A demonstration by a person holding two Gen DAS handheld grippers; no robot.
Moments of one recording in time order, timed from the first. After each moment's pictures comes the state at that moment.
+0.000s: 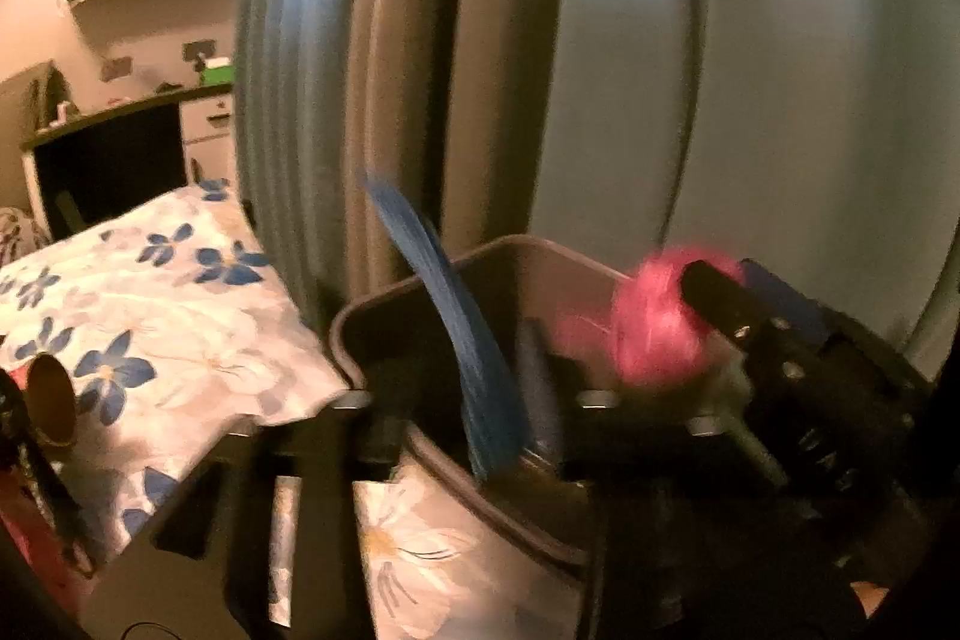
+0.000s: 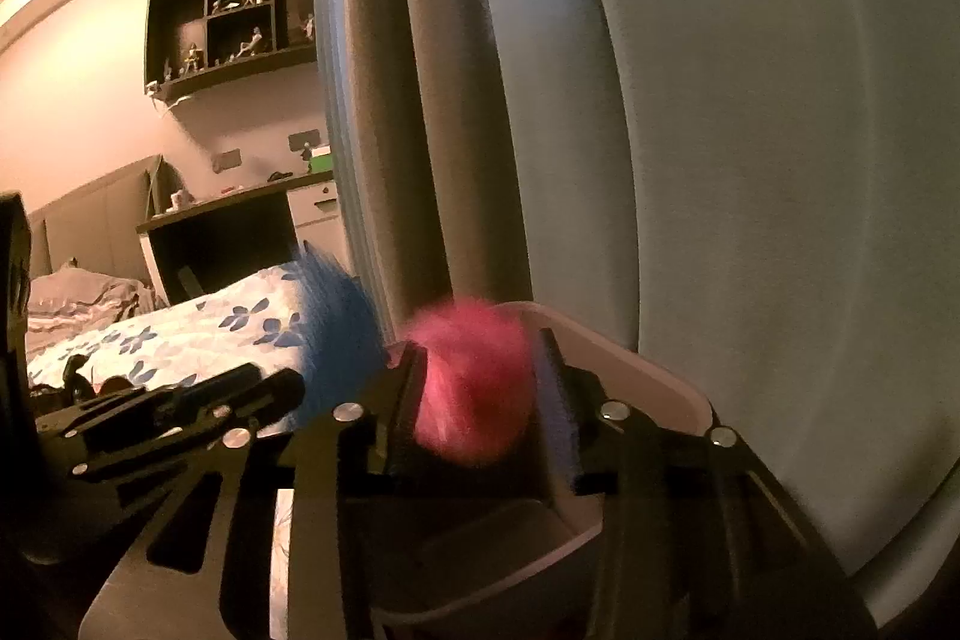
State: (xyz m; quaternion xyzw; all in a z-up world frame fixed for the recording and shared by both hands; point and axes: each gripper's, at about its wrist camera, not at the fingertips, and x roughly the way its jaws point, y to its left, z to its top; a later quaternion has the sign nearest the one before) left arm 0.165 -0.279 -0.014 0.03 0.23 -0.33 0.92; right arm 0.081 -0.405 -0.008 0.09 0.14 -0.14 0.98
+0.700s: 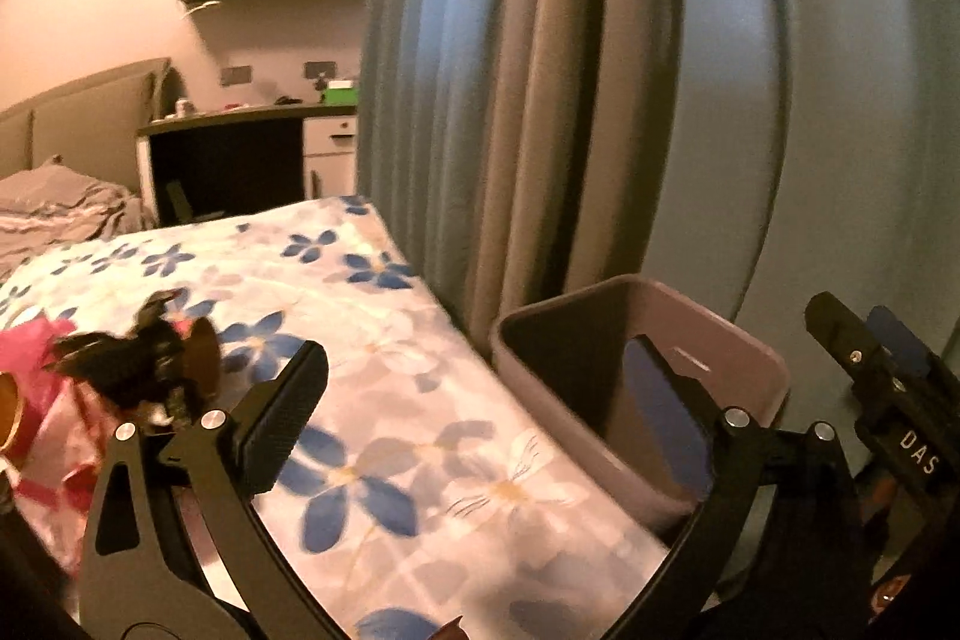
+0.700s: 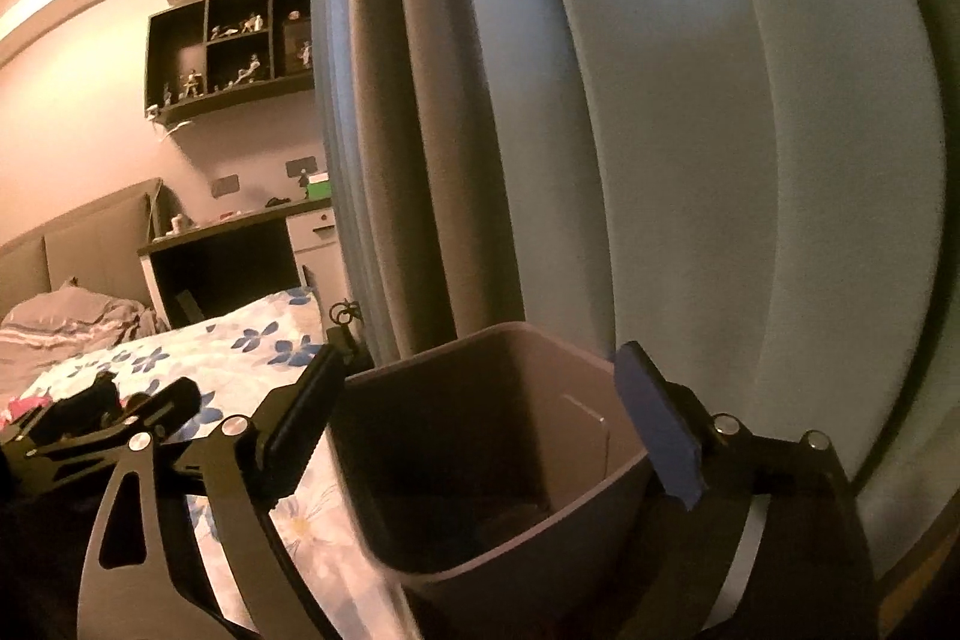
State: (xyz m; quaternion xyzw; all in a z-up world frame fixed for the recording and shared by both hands) left arm 0.125 -0.200 0.010 0.00 0.20 -0.20 0.96; right arm 0.040 -0.388 0.007 0.09 0.11 -0.15 0.98
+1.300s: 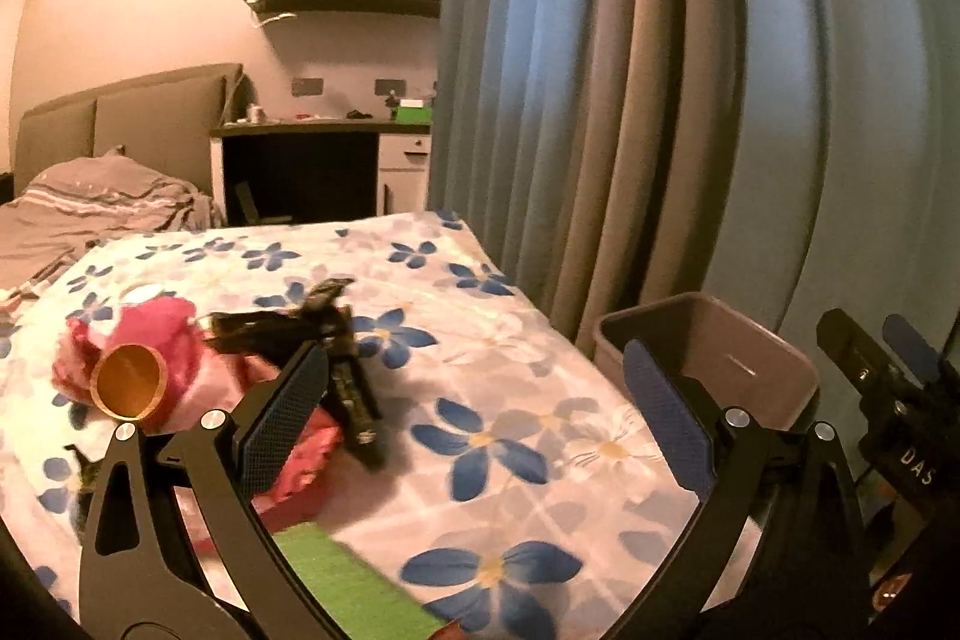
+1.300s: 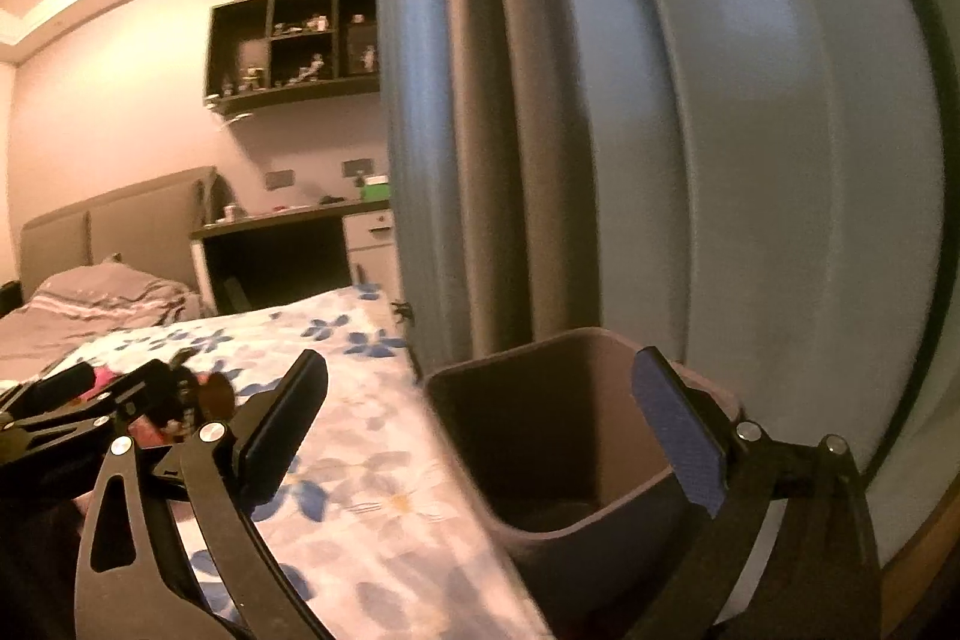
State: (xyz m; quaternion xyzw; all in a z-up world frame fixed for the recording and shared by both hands) left arm 0.081 -0.108 0.026 -0.02 0.18 -0.13 0.98; right arm 0.029 -0.321 0.015 0.05 0.10 -0.09 0.99
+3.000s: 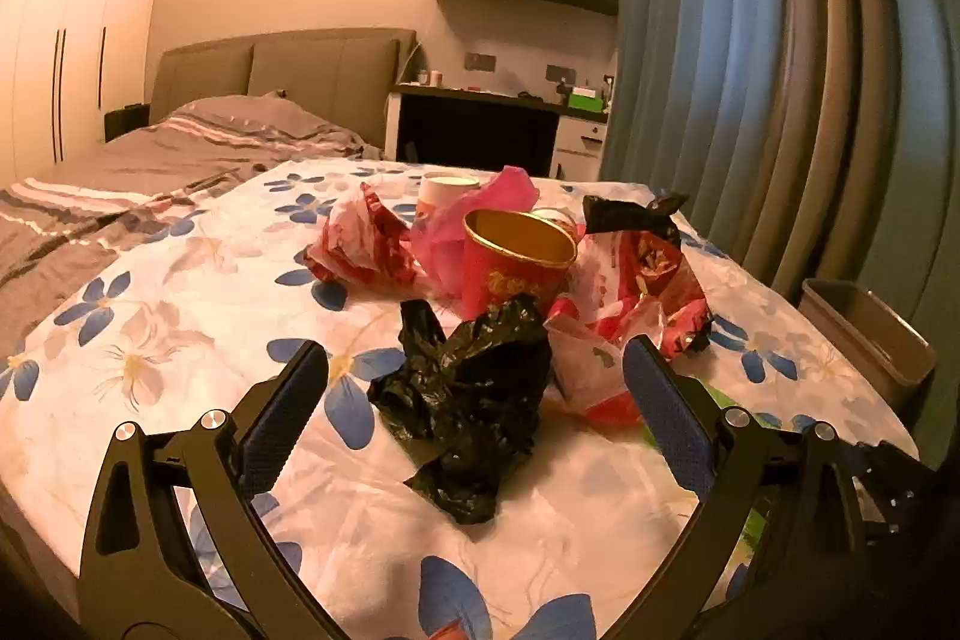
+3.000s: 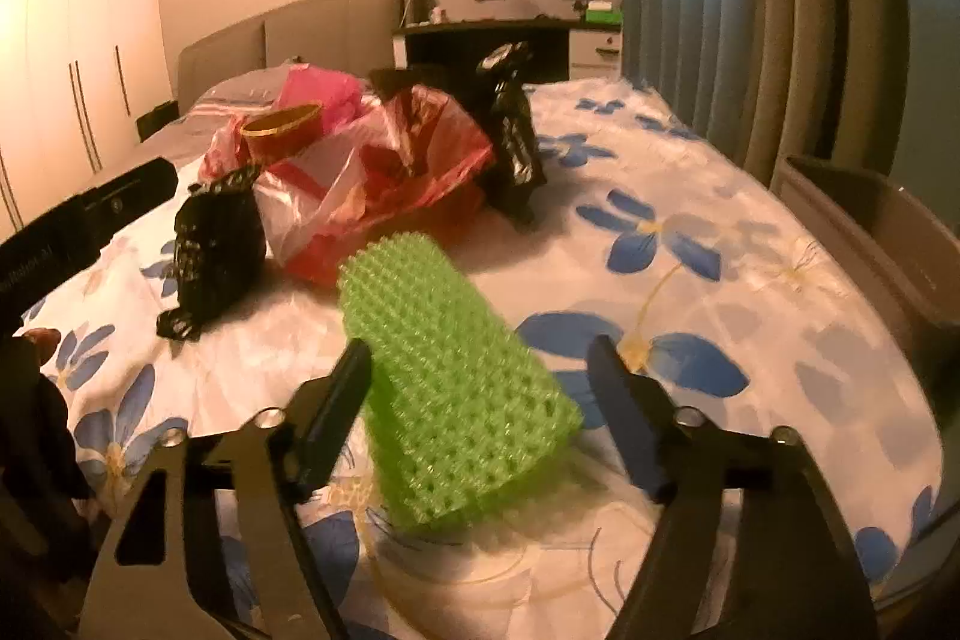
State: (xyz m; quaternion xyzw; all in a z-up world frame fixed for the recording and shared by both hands) left arm 0.018 0.075 -0.037 -0.07 0.20 0.04 0.98; right arm 0.043 -0.138 -0.092 -0.01 0.30 0.14 0.94
